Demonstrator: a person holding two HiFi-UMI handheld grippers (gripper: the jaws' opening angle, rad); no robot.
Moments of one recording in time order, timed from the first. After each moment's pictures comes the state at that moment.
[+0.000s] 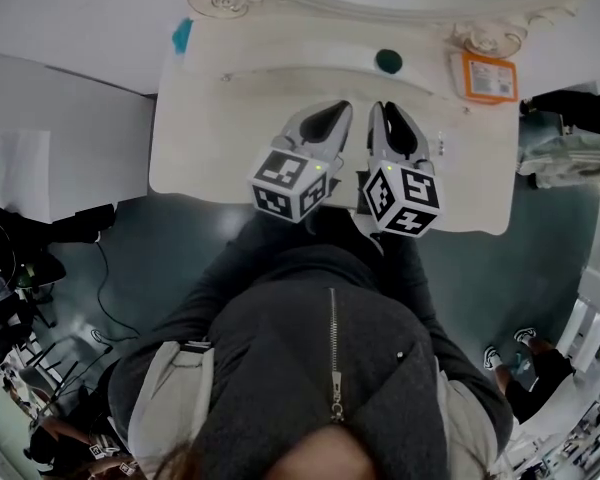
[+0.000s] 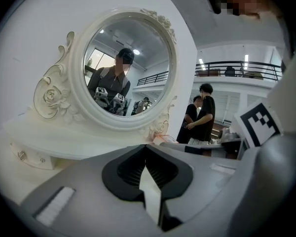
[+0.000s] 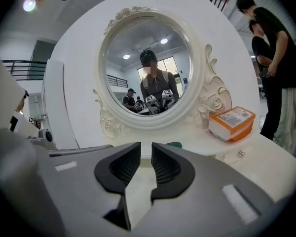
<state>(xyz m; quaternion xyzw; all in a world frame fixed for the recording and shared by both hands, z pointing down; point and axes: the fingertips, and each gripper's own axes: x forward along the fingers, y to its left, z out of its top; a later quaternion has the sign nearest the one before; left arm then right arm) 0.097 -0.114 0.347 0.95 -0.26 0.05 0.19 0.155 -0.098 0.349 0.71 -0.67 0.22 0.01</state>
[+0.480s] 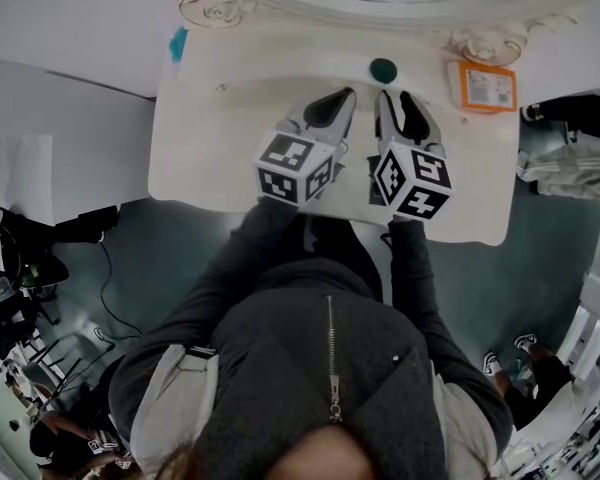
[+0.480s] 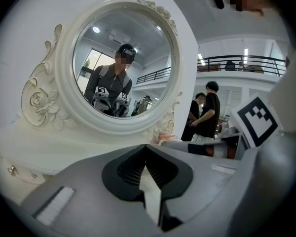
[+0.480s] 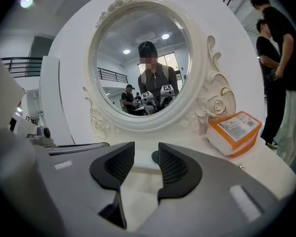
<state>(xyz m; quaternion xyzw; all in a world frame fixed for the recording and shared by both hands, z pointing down) 0.133 -0.151 0.346 0.95 -0.26 0.07 0.17 0.199 -0.133 0.351 0.71 -0.66 0.23 0.04</state>
